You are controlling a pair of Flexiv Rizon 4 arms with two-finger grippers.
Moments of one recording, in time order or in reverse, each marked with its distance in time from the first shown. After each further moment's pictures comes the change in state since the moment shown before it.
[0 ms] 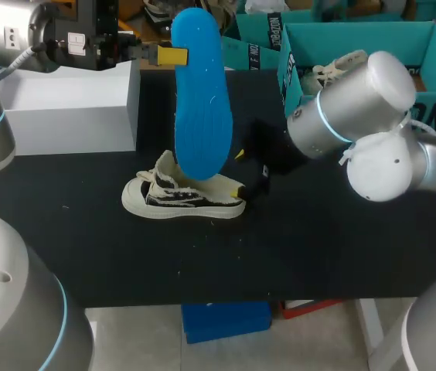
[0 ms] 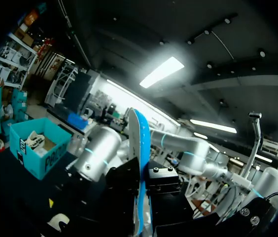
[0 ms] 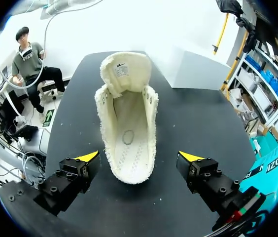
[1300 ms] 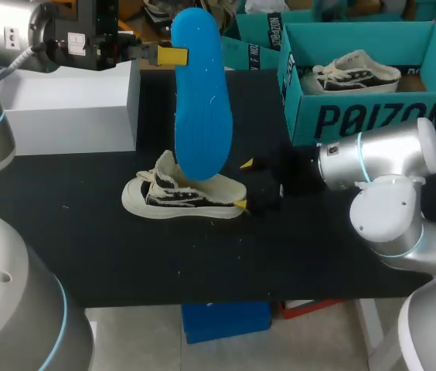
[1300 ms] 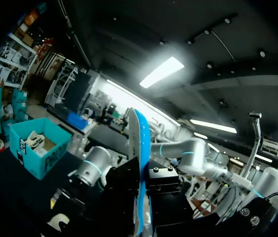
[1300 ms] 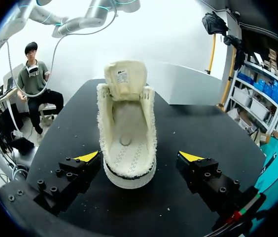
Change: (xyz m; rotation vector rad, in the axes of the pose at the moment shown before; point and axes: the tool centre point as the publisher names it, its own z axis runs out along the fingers) left arm 0.000 0.000 0.000 0.000 0.000 0.000; right arm -0.001 -0.025 0.025 -0.348 0.001 0.011
